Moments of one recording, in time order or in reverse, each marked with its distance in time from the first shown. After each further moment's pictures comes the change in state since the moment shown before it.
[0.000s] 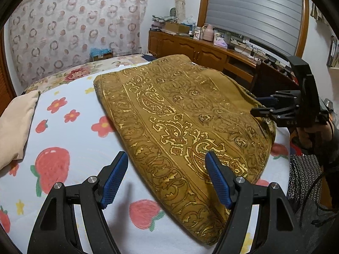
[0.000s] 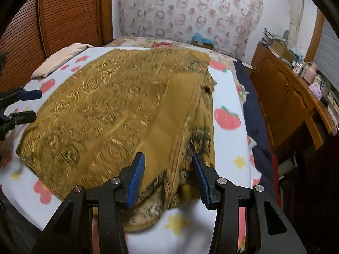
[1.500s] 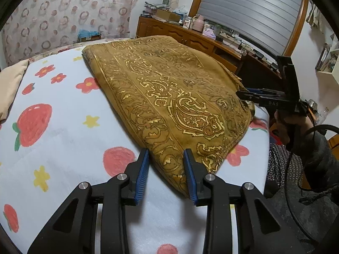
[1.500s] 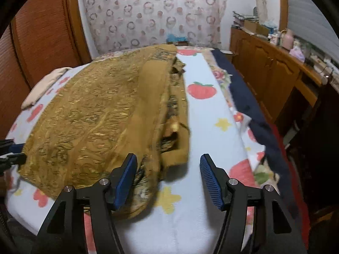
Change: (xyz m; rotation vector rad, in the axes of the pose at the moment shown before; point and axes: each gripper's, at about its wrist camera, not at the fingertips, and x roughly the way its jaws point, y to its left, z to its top) left arm -0.011 -0.006 -0.035 -0.062 0.088 -0.150; right arm -0.001 0.004 -0.026 0.232 -0.043 0.000
